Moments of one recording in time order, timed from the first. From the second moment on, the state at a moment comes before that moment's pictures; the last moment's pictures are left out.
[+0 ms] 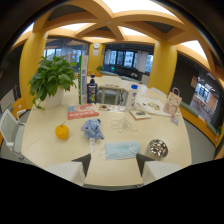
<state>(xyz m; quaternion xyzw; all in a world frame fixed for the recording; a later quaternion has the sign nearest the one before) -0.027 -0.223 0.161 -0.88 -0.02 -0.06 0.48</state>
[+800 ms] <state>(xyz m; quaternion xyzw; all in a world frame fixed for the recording) -0.230 -0.252 0.133 -0.89 -0.05 0.00 0.46</state>
